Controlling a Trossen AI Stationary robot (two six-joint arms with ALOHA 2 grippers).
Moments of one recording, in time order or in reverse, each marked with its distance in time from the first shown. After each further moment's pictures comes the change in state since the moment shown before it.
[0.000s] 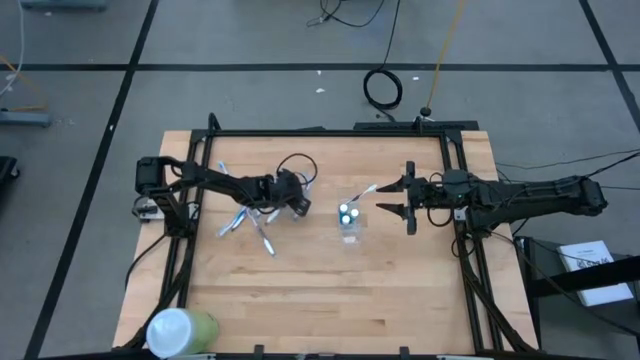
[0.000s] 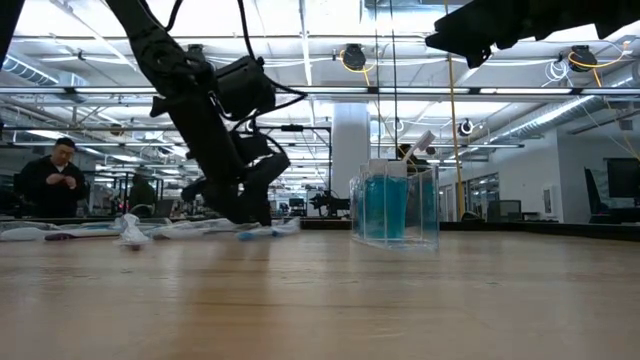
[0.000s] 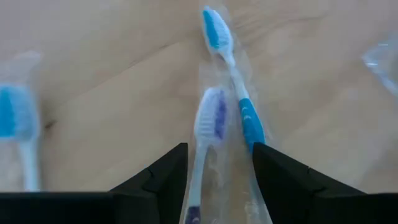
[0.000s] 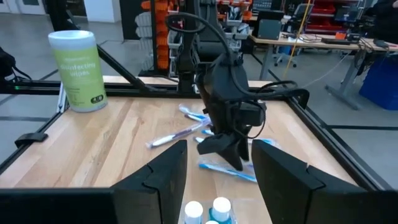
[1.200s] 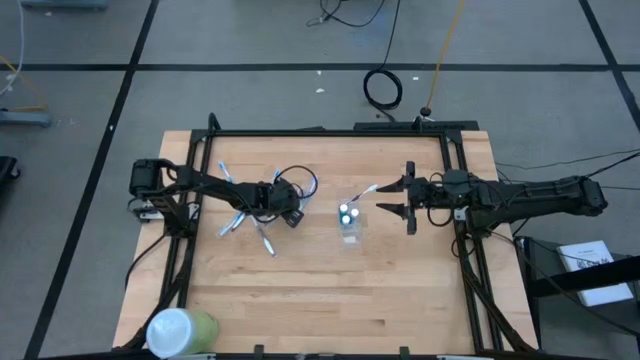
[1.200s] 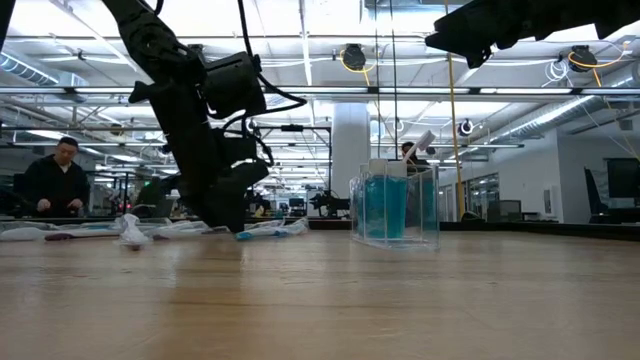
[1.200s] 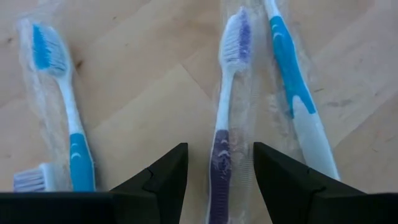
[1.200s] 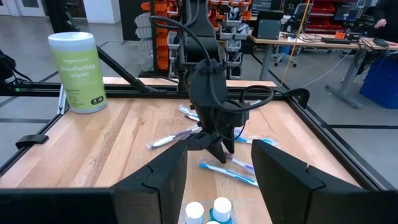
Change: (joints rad) left arm -0.076 -0.031 0.002 -0.254 -0.046 -0.015; right arm -0.001 0.000 0.000 0.001 -0.001 0.008
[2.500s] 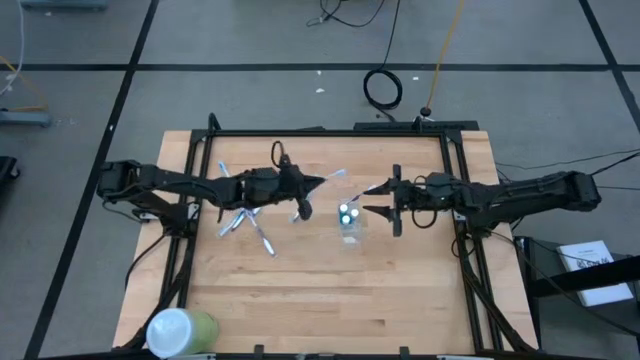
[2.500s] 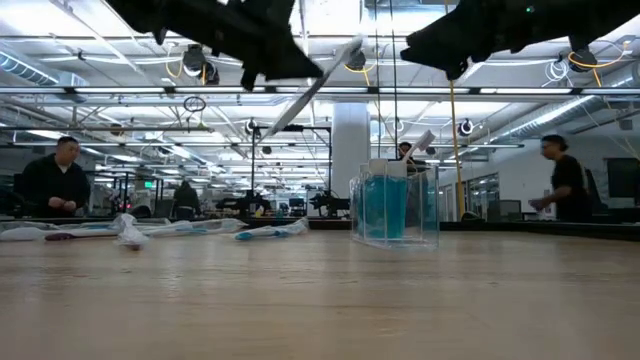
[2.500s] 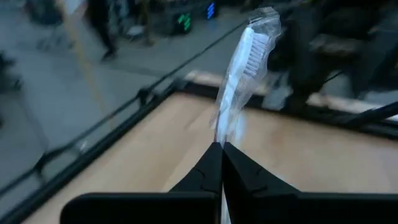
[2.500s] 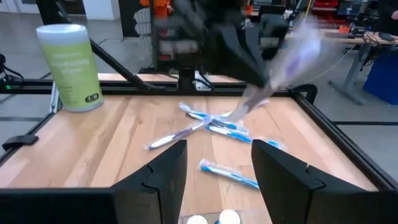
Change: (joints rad) left arm -0.070 -0.261 0.046 0.681 0.048 0.613; right arm 0.000 0.198 0.000 0.184 0.000 0.007
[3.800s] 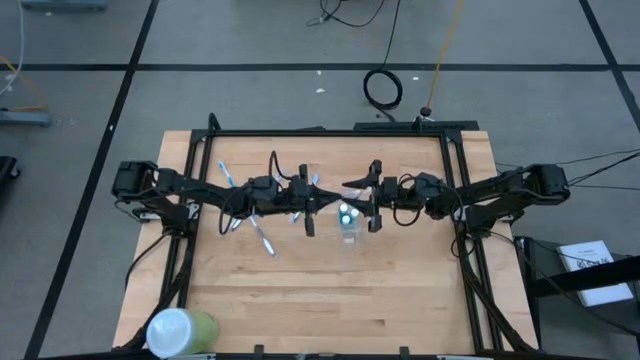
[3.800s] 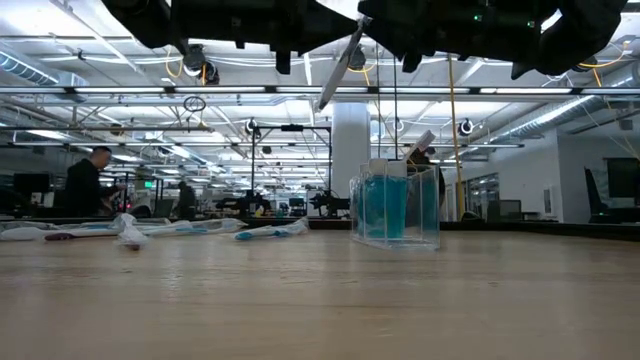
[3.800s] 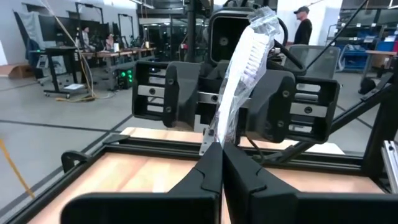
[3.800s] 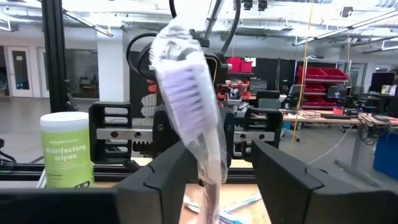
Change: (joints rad) left arm -0.052 0.131 0.001 0.383 0.199 0.080; right arm -0.036 0.383 0.001 0.766 -0.061 -0.008
